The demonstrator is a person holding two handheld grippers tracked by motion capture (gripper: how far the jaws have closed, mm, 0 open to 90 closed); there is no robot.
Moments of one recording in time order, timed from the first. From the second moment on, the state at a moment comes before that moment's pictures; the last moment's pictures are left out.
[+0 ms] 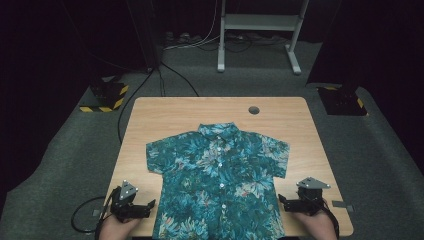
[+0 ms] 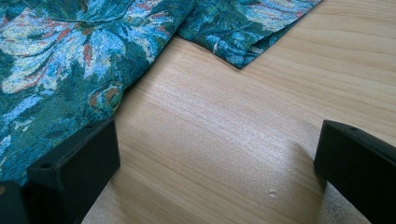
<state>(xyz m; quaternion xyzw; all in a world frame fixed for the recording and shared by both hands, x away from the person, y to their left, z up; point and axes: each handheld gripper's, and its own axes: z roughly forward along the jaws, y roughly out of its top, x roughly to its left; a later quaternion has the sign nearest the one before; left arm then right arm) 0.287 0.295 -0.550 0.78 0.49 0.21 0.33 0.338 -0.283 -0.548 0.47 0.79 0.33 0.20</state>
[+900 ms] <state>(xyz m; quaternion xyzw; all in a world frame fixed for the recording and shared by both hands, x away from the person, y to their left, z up) 0.291 0.295 -0.548 0.78 0.50 0.21 0.32 0.338 -0.283 -0.547 0.47 0.79 0.33 0.20</state>
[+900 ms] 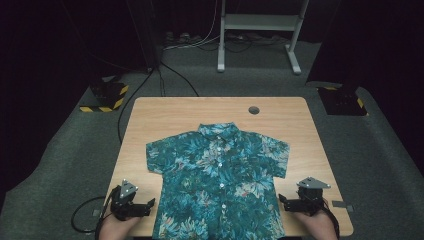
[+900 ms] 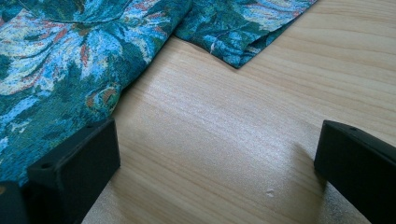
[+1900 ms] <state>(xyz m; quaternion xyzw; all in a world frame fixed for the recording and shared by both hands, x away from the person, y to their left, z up) 0.321 0.284 -0.519 0.79 0.47 0.20 0.33 0.337 -0.283 -0.547 0.47 0.79 0.33 0.20</state>
